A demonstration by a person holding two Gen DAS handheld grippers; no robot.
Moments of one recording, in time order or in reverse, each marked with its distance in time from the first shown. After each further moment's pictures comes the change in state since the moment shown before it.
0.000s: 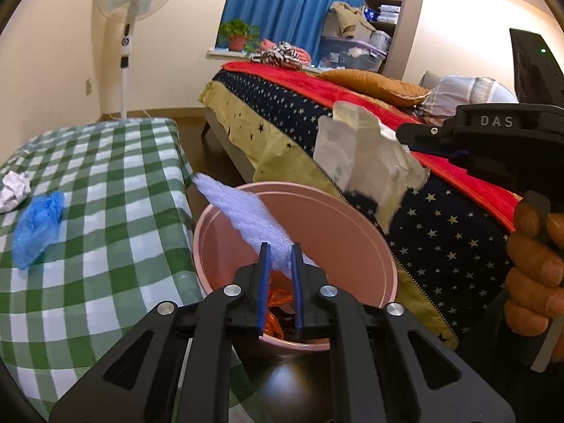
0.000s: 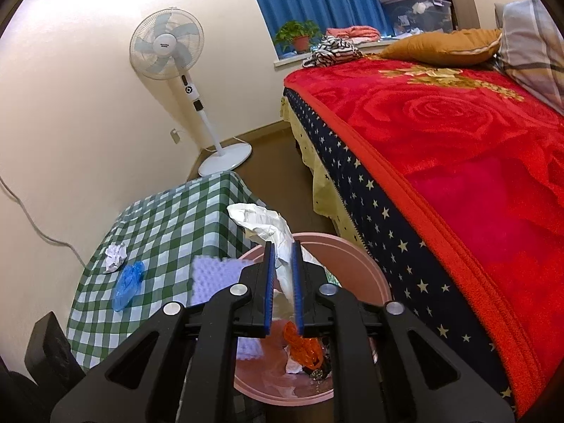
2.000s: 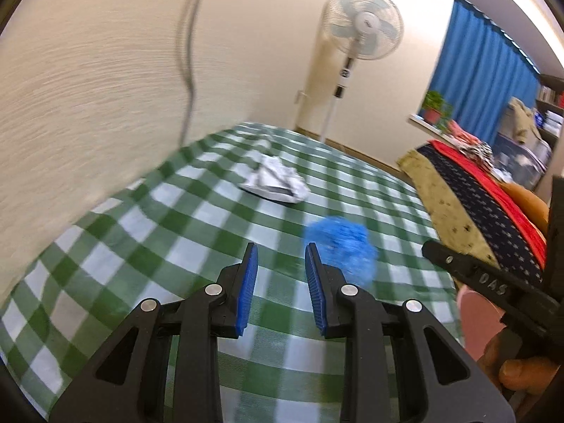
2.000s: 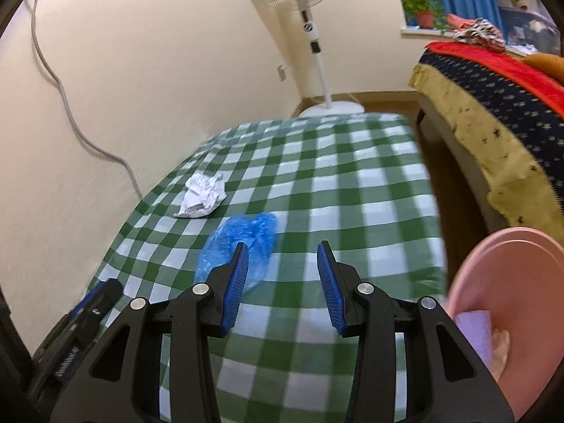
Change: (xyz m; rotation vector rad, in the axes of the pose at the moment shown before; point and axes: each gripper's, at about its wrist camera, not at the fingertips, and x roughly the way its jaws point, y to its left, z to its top) left arm -0.122 0.219 -0.024 -0.473 -0.220 0.603; right arm 0.148 0.243 -0.075 -0.279 0.169 0.298
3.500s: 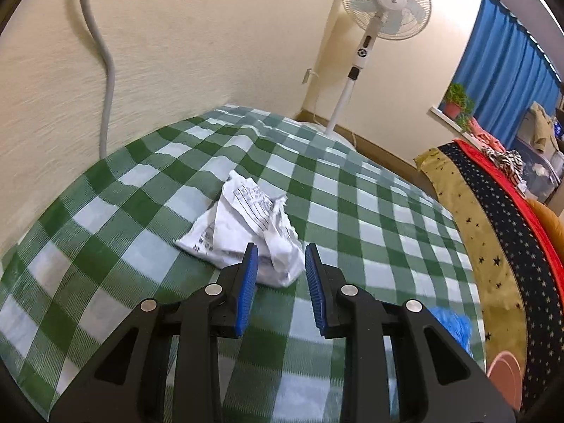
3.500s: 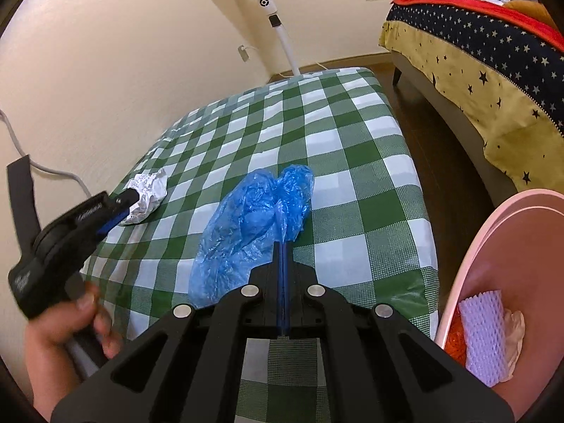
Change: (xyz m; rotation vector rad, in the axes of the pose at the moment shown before) left arm 0.154 -0.030 0.059 -0.053 0.105 0.008; right arm 0.042 -0.065 -0.001 0.155 0.059 -0.045
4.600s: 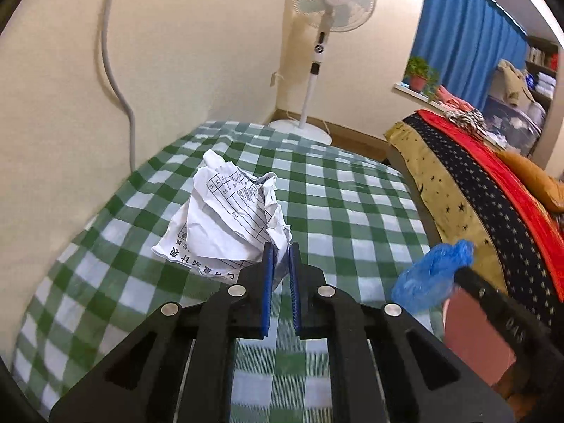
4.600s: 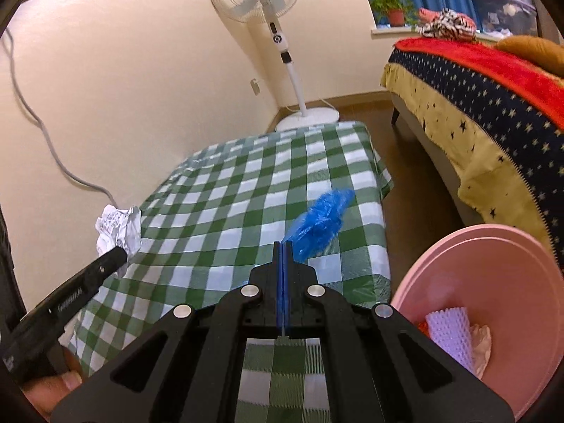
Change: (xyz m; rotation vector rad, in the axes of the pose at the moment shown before) left arm -0.130 -0.034 -0.039 0.196 -0.006 -0.025; right arm -0.097 0.010 0.001 -0.076 -0.144 0.003
